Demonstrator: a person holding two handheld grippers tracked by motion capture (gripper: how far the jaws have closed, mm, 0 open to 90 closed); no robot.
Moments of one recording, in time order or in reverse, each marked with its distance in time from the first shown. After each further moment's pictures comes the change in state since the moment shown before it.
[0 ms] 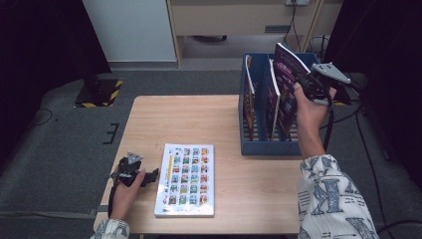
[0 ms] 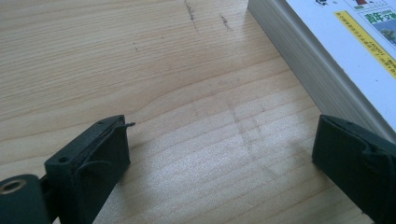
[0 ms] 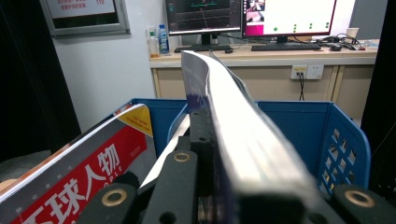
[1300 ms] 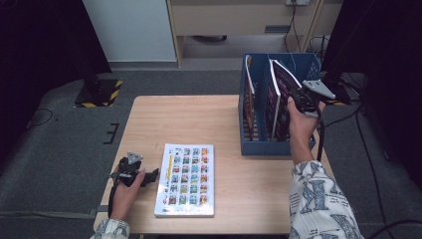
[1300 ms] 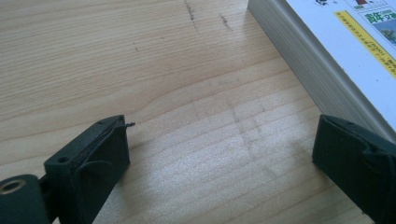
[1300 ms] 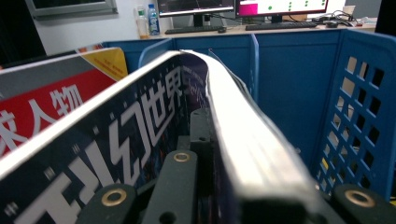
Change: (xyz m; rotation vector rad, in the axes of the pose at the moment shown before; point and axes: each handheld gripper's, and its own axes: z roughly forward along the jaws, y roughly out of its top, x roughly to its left) left arm 0.000 0.000 0.000 0.000 0.000 0.001; right arm -0.009 -0.064 0.021 0.044 -0.033 0.010
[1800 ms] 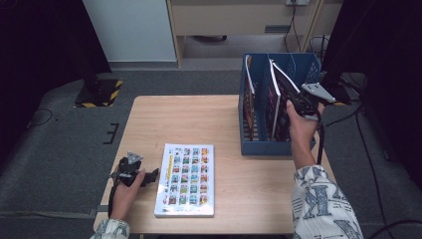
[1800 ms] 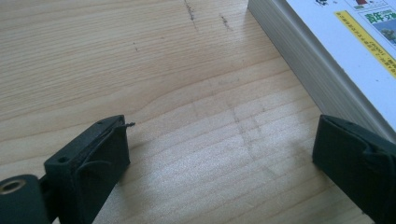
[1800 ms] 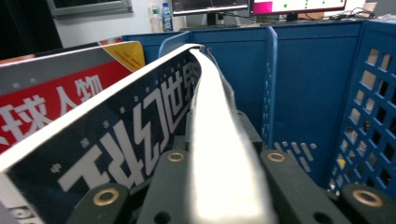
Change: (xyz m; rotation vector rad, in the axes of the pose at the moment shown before) left arm 0.000 0.000 0.000 0.000 0.000 0.000; right arm 0.002 -0.006 -0.006 0.003 0.059 0.001
